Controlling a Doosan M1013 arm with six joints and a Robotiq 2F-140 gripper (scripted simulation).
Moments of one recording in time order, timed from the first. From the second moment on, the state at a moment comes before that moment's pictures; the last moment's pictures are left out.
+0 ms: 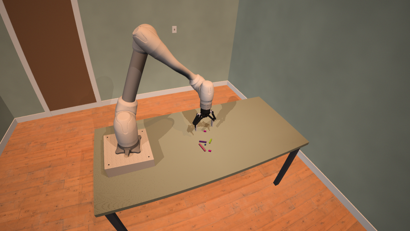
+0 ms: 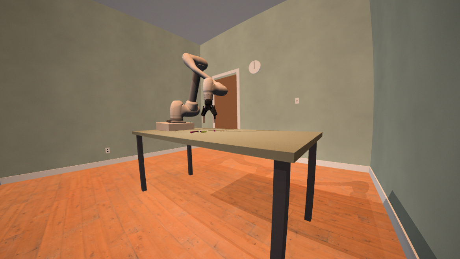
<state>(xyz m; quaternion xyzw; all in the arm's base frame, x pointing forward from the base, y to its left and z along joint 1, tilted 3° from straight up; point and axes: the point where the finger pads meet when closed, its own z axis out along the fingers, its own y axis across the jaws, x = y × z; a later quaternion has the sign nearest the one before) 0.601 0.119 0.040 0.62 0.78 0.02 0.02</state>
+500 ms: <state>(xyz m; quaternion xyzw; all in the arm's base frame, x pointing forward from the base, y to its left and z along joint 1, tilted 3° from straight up) 0.613 0.140 0.045 0.42 0.91 0.01 0.03</state>
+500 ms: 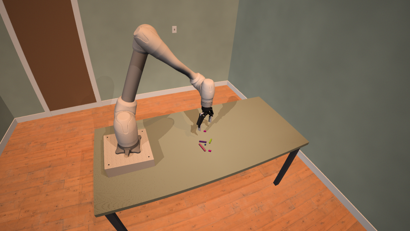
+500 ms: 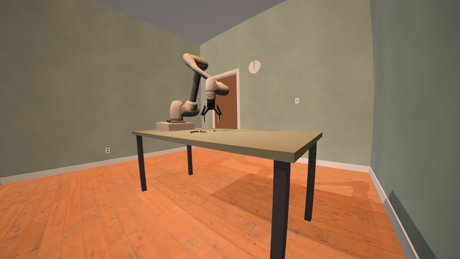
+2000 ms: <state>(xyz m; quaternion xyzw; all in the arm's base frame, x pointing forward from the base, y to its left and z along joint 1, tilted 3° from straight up) 0.625 0.165 0.051 0.16 0.99 0.01 0.03</state>
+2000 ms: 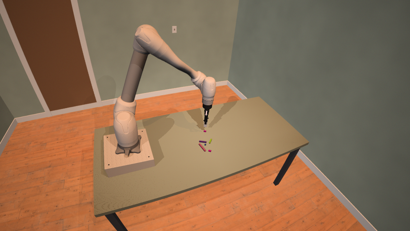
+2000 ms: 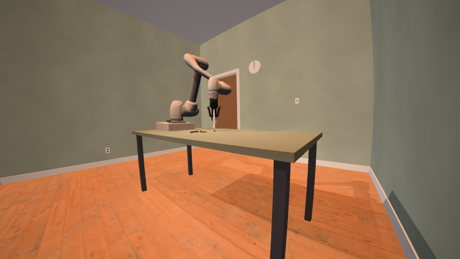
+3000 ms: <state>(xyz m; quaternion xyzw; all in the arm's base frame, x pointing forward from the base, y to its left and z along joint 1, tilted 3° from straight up) 0.625 0.165 0.044 0.16 0.99 0.01 0.03</state>
